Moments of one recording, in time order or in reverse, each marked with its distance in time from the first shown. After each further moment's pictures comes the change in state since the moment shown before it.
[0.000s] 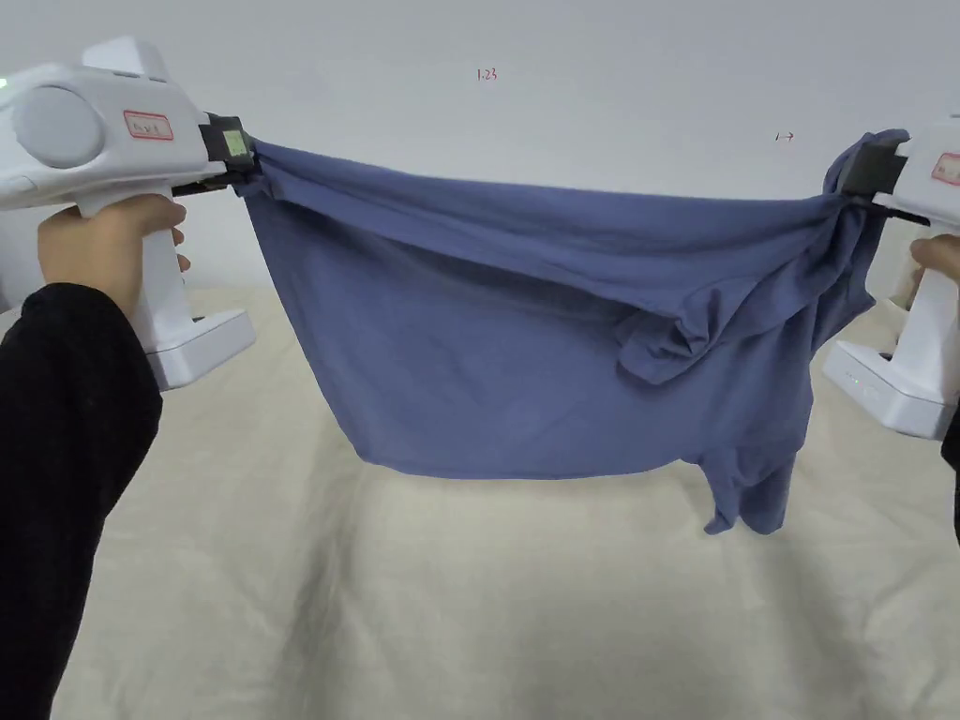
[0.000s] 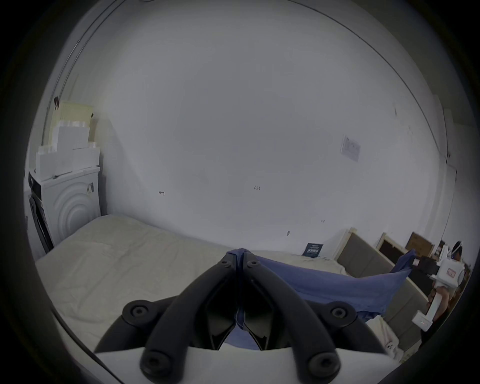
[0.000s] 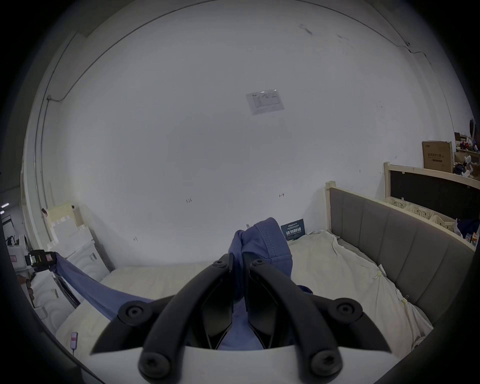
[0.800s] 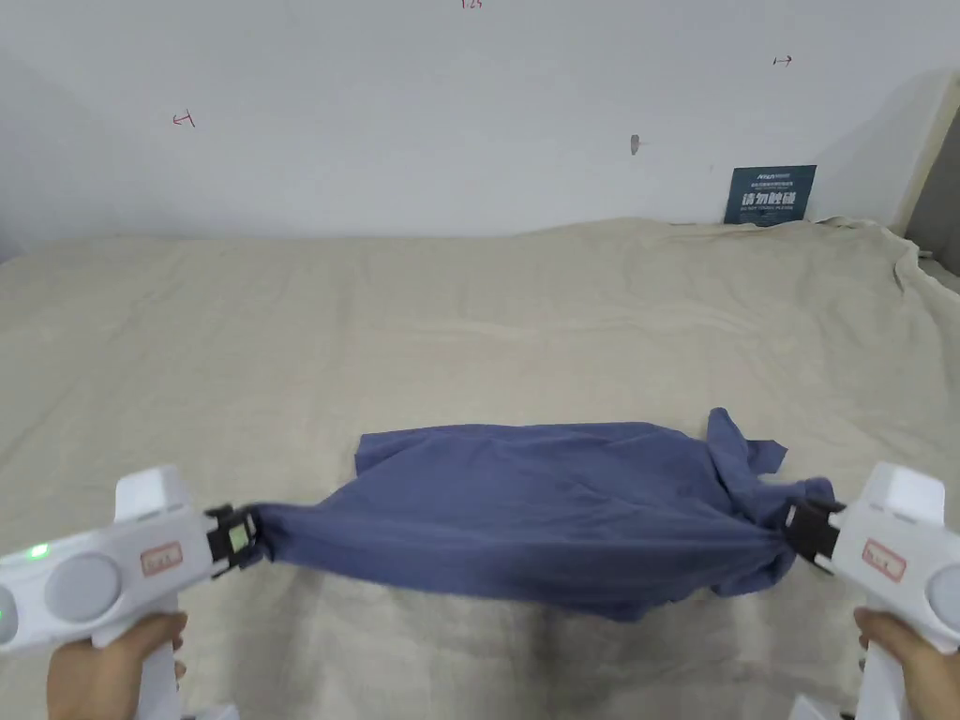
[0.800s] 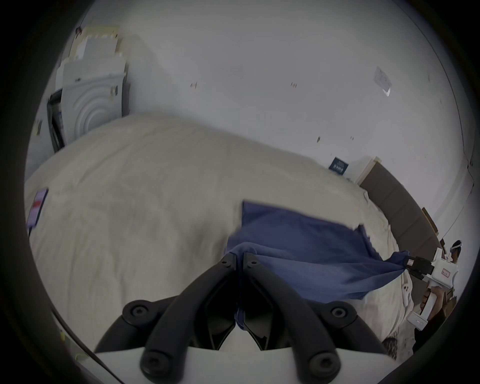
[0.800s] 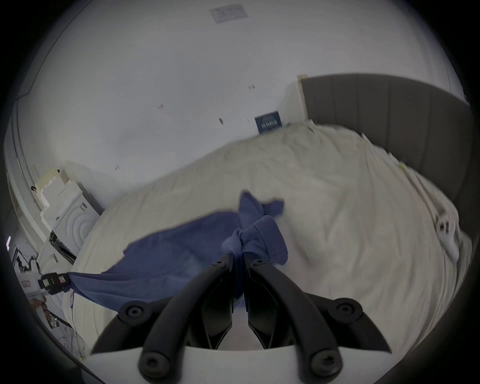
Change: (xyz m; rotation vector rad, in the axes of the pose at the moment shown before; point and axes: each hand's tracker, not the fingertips) left arm -0.089 -0.309 0.075 -0.448 0.088 0.134; right arm 0.061 -0.294 0.097 -0.448 -0.074 -0.137
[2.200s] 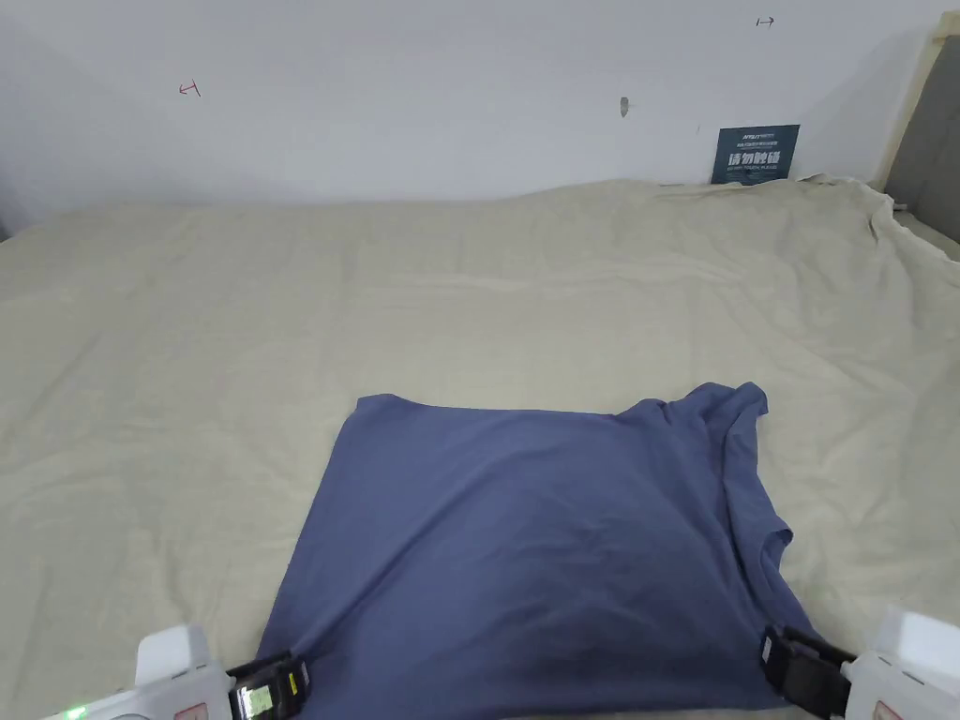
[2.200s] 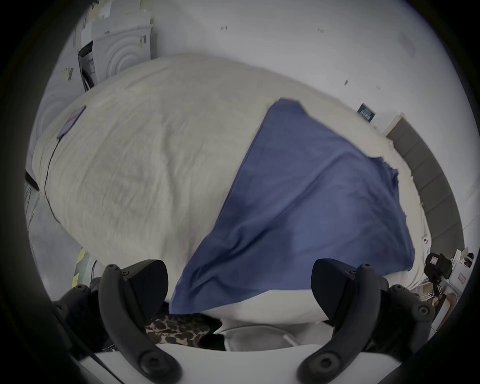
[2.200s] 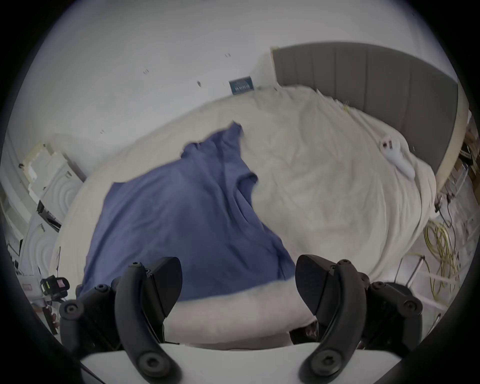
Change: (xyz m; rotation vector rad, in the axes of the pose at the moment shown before) left arm -0.015 -0.146 0.064 -0.187 0.121 0.035; right arm 0.005 -0.116 0.128 -0.104 -0.112 0.055
